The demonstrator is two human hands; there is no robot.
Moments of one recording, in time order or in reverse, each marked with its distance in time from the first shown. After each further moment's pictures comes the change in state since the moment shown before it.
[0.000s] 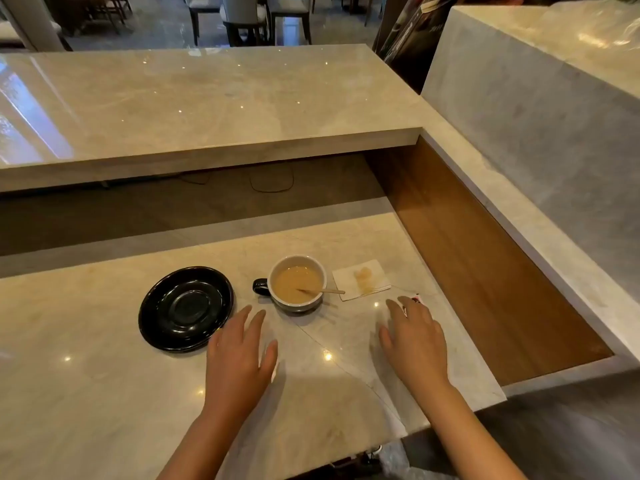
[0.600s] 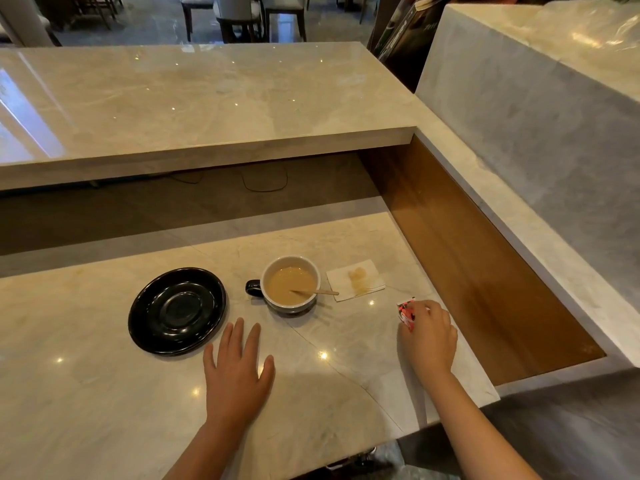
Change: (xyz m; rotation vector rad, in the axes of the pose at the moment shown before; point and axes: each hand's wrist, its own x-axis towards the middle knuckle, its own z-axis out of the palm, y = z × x) left_hand -0.015 -0.015 0.043 0.111 -0.121 -0.092; right_hand 0.017 0.039 0.018 0.107 -0.027 0.334
